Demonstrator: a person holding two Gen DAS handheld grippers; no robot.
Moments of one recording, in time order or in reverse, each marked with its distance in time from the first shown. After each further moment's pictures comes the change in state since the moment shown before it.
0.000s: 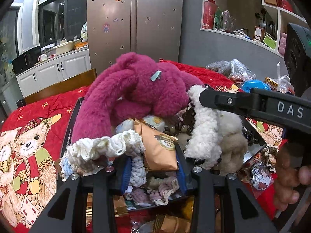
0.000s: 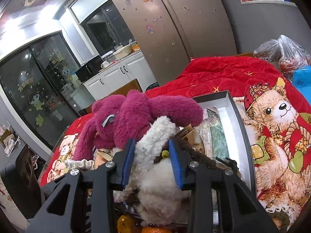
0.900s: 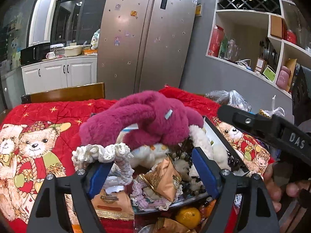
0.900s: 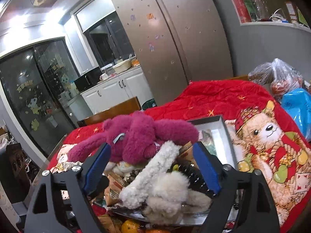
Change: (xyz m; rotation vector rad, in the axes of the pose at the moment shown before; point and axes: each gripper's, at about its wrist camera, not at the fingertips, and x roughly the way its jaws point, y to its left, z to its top) left arm -0.041 0.028 0.020 -0.130 -0.144 -0.035; right arm -0.045 0.025 0.010 -0.041 -0.145 -0.040
